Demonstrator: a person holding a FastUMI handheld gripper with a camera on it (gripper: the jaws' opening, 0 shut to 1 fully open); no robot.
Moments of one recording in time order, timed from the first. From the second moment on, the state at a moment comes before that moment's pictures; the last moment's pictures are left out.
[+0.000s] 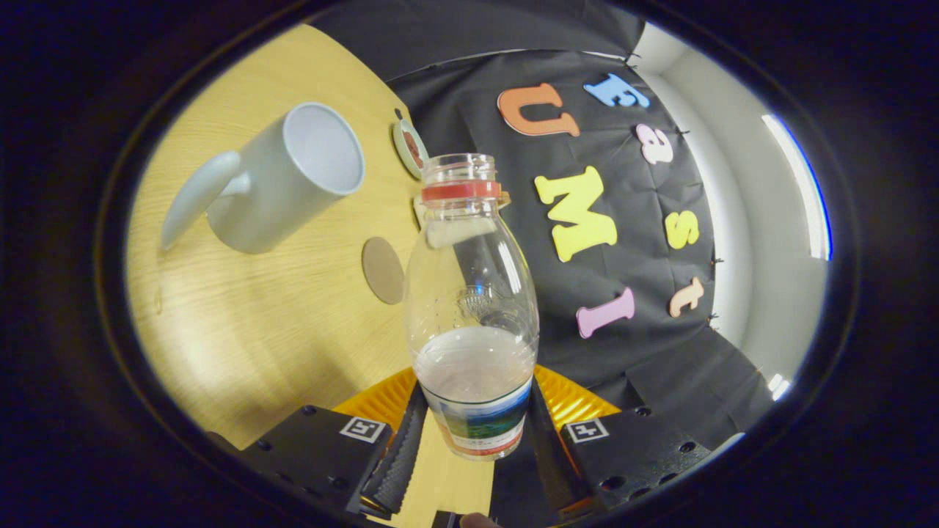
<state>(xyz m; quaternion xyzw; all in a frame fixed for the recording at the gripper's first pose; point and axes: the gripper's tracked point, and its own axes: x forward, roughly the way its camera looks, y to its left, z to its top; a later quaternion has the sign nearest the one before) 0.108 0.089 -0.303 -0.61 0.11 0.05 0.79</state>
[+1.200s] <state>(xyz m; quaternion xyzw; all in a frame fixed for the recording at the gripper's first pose) 0.107 0.107 -0.283 -0.75 0.05 0.03 0.66</state>
